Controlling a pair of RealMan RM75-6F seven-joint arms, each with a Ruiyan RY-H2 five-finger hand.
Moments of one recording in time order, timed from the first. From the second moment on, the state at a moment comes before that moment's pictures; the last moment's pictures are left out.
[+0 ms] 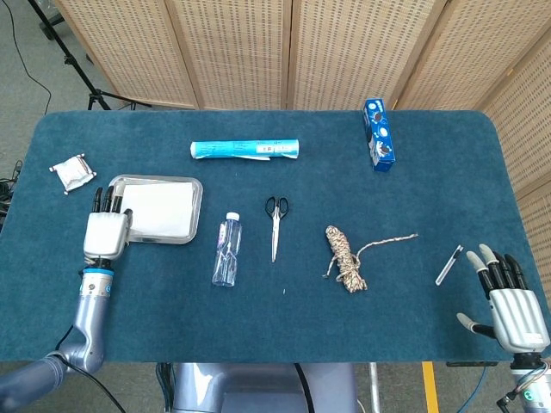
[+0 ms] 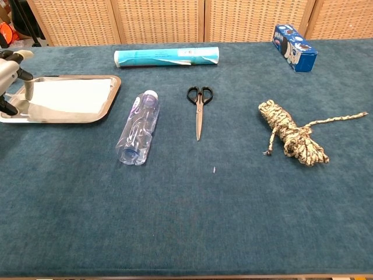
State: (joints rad) left arm -0.52 -1.71 -0.20 -1.03 1.17 1.22 0.46; right arm 0.07 -1.11 0.04 -1.60 -1.55 1.49 -0.02
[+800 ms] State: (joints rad) left arm -0.51 -1.69 -0.21 -1.07 1.14 1.21 0.53; right arm 0.07 -1.12 0.04 -1.59 -1.55 1.50 -0.01
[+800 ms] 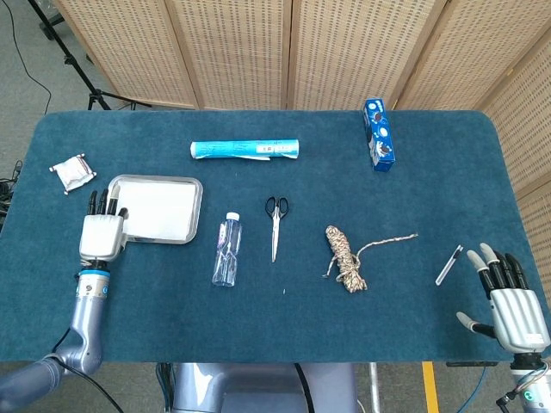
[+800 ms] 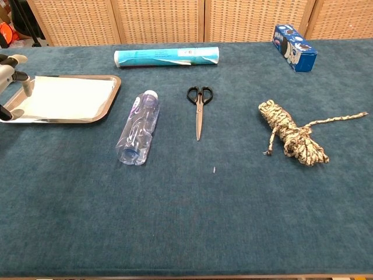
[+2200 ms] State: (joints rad) left arm -0.35 -1.28 -0.19 -1.74 1.10 1.28 0.41; right arm 0.07 -1.12 0.04 -1.60 -1.56 1.50 -0.03
